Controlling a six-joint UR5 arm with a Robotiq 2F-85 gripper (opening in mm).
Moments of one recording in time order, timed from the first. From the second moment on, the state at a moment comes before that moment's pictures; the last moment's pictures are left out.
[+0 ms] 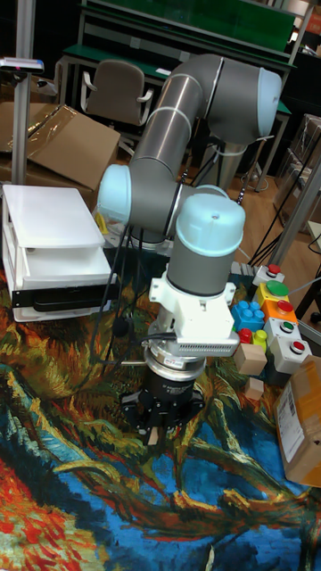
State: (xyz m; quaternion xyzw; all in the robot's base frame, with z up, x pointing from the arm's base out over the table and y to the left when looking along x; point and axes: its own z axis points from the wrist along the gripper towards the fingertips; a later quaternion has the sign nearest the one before) arm 0.695 0.040 0.053 -0.11 0.99 0.02 0.07
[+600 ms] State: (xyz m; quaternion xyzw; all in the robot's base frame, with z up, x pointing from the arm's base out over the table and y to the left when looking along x) arm 0.683 0.030 0.080 -0.14 0.99 0.01 0.07
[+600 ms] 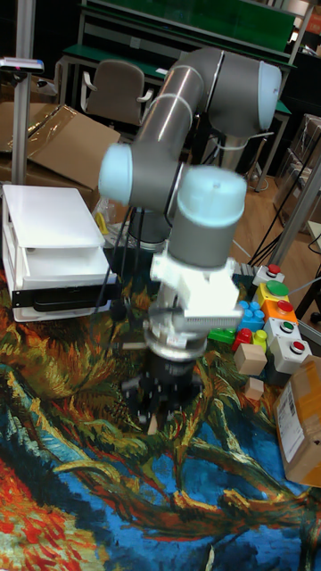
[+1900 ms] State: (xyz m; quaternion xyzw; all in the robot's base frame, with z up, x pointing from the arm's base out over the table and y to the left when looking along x) arm 0.600 -0.030 0.190 -0.19 0.98 0.00 0.08
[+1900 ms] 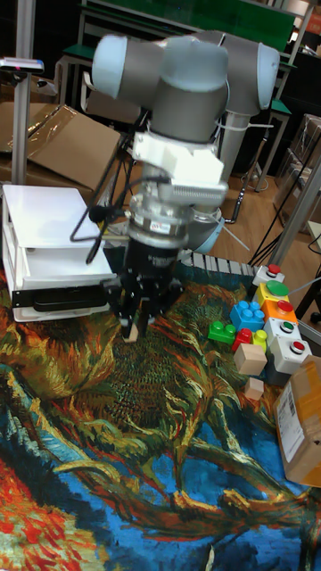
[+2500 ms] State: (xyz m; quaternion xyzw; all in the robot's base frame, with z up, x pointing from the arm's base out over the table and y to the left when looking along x) arm 0.579 -0.051 0.208 -0.19 0.98 -0.01 0.08
